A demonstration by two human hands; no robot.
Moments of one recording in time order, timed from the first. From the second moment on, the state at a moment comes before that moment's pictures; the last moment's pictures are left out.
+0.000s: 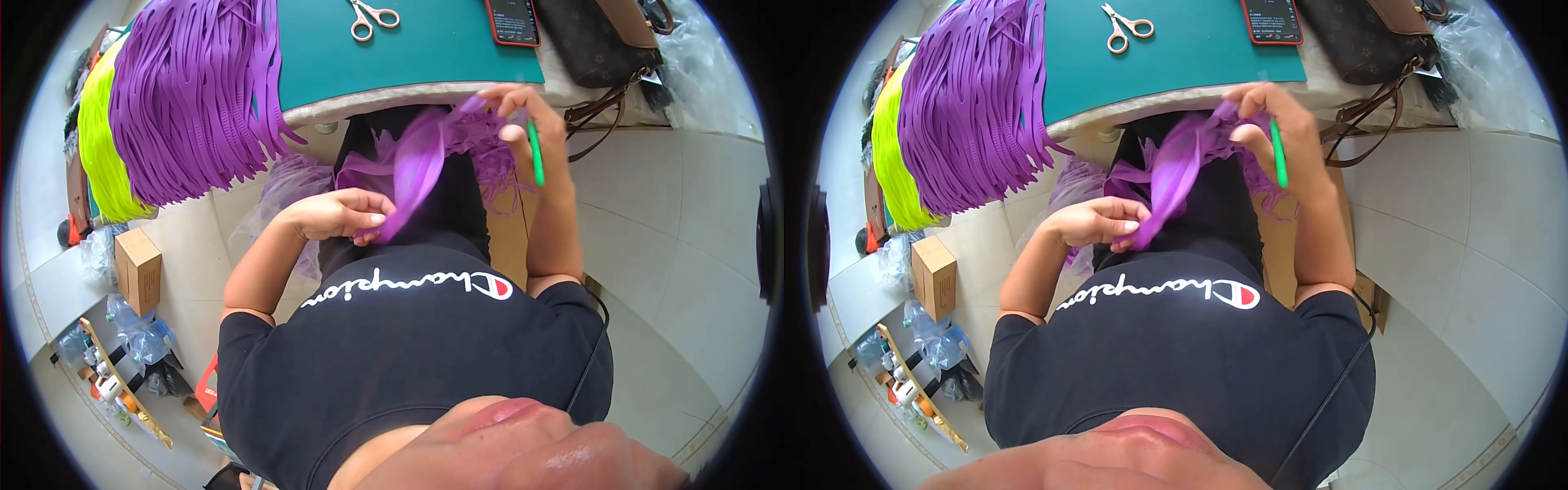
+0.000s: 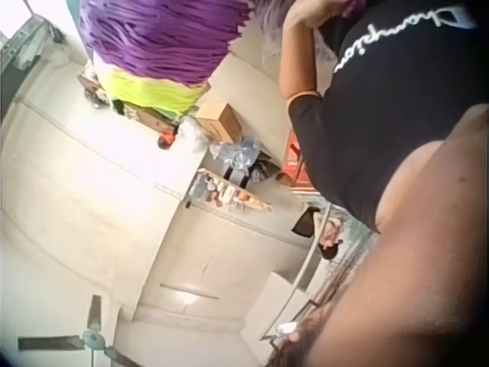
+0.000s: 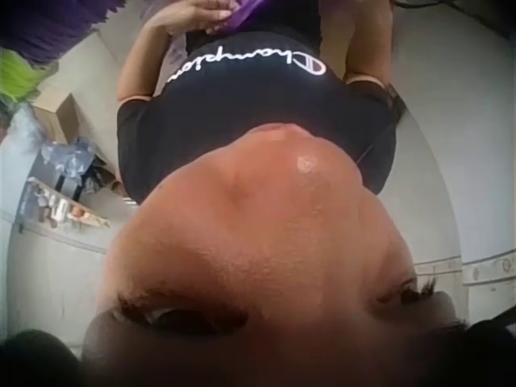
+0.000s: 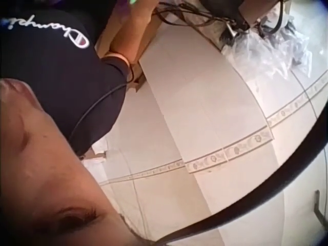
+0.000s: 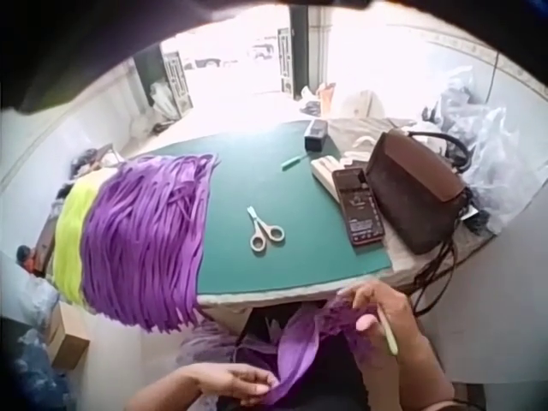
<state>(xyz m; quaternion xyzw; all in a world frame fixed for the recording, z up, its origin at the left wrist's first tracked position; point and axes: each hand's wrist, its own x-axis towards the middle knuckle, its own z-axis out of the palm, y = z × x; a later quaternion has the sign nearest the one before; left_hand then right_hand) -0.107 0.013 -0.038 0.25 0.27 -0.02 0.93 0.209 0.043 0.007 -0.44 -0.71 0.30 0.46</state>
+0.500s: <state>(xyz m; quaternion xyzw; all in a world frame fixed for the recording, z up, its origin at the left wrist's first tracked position) -0.058 0.030 -0.028 0.24 0.36 0.32 0.84 0.148 -0.020 -0.021 -0.36 -0.46 0.54 0.60</state>
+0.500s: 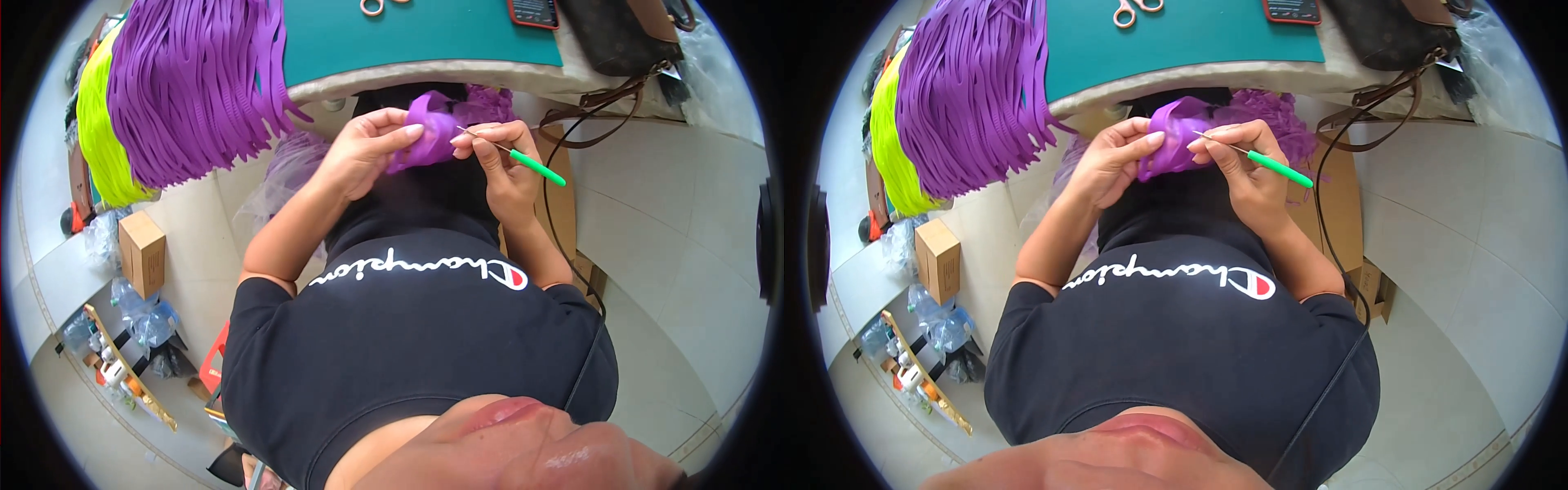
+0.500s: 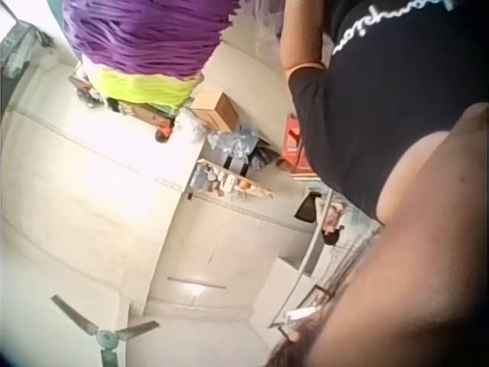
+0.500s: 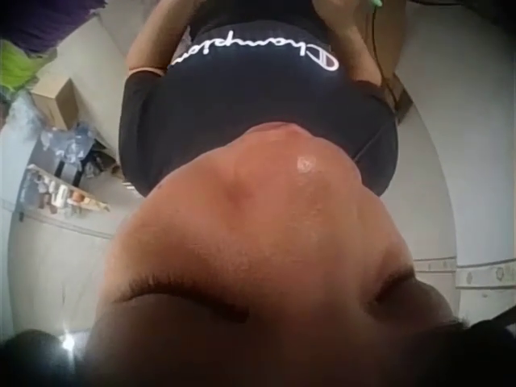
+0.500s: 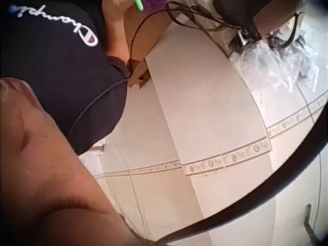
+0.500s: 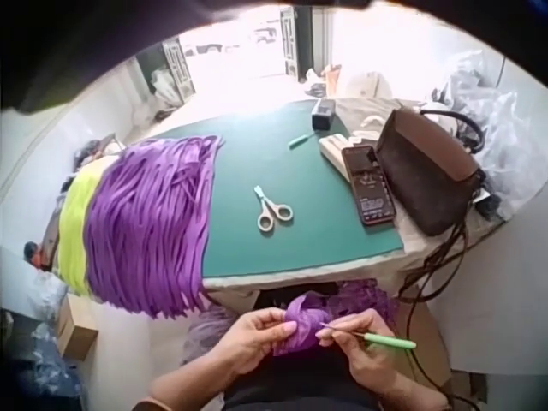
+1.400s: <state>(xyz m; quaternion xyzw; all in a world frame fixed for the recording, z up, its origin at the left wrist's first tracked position) -0.024 0.001 -0.040 0.21 0.39 0.45 0.78 0.127 -0.024 -0.047 -0.48 -0.48 0.42 0.60</state>
